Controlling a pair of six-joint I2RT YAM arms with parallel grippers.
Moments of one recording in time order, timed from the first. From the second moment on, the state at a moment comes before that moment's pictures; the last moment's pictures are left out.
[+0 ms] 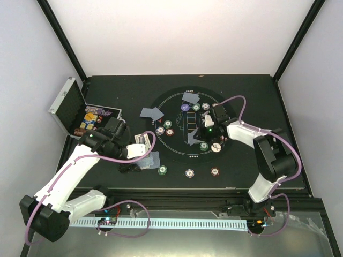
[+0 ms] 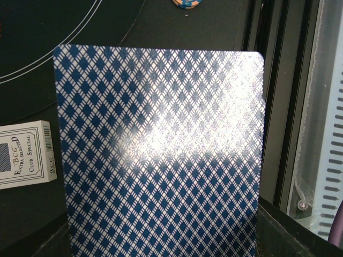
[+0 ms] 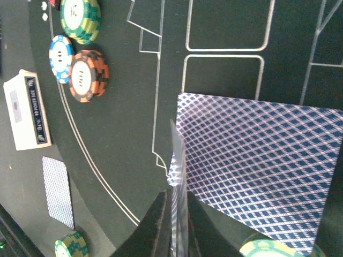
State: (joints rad) left arm -0.41 1.02 0.95 -1.23 0.46 0.86; right arm 0.42 1.69 0.95 -0.31 -0.48 0.50
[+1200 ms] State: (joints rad) left arm -0.41 1.02 0.95 -1.23 0.46 0.86; right arm 0.42 1.95 1.36 -0.58 -0.19 0.35
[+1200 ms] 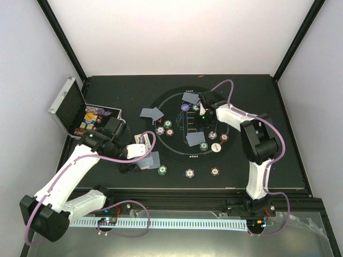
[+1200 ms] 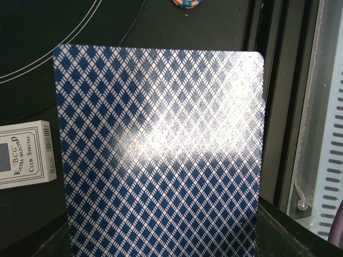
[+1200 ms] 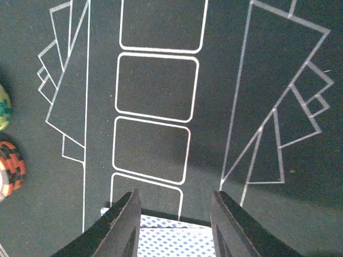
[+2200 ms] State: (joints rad) left arm -0.41 1.02 0.95 -1.23 0.46 0.86; right arm 0.58 1.89 1.13 -0.36 -0.15 0.45
